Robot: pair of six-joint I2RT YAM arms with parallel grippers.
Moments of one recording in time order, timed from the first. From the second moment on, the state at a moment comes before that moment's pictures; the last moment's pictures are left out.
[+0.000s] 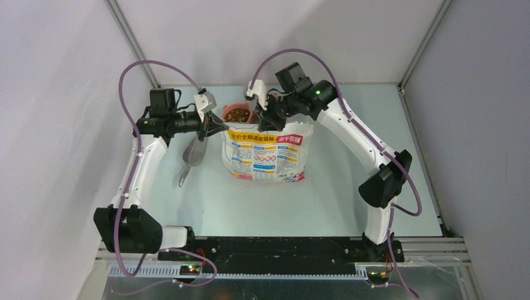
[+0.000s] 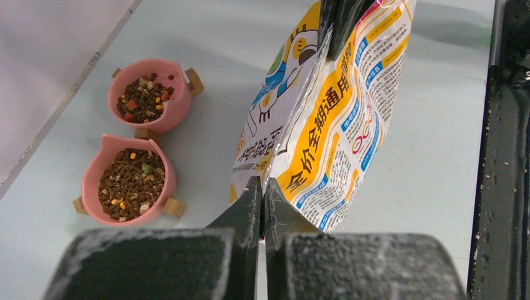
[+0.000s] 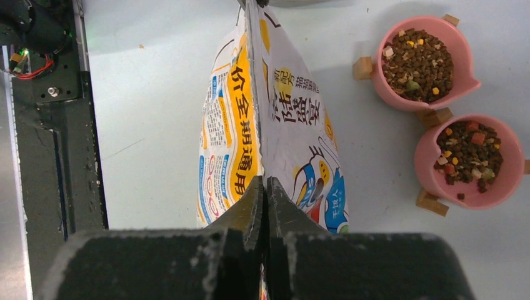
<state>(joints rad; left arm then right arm) -0.01 1.31 1.29 -0.69 1.06 0.73 0.69 1.89 2.11 -1.00 -0.55 -0.53</state>
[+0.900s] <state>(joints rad) 0.01 1.26 1.48 -0.74 1.04 0.70 0.65 1.82 2.10 -1.16 -0.44 -0.54</state>
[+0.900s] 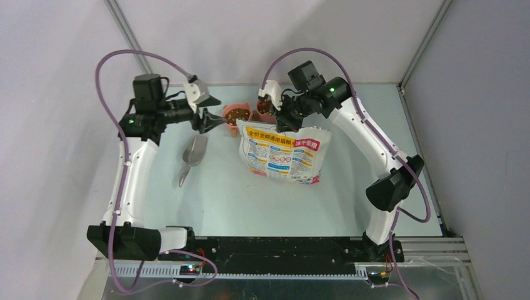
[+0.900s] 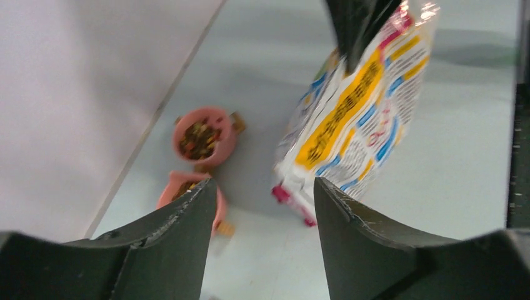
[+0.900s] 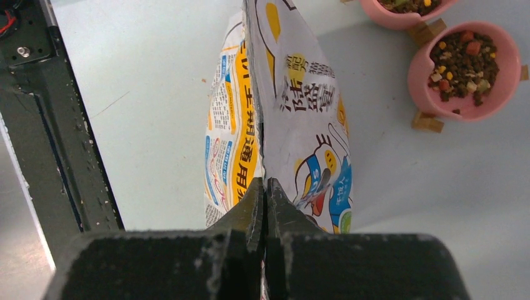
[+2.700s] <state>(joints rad) -0.36 1.61 1.54 -0.74 1.08 1.00 0.53 1.70 1.91 -1.08 -0.62 -0.57</state>
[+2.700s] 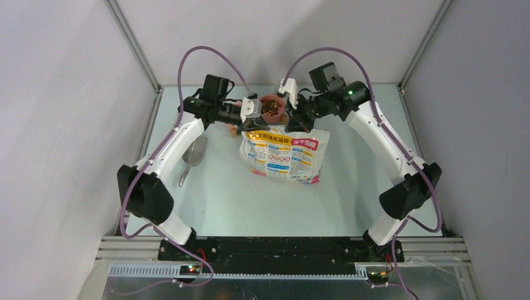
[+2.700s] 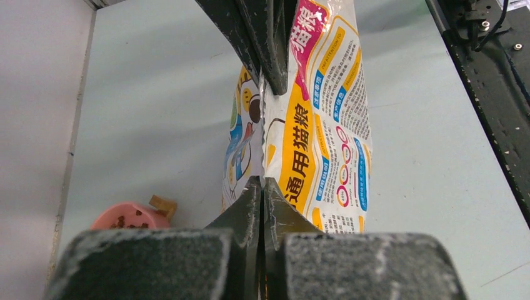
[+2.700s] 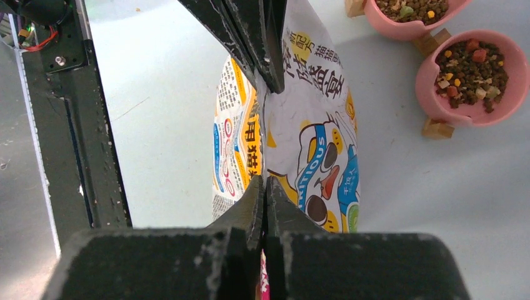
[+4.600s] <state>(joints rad) -0.27 1.59 1.52 -0.81 0.99 1.02 0.37 1.15 1.45 -1.11 0.23 -0.68</state>
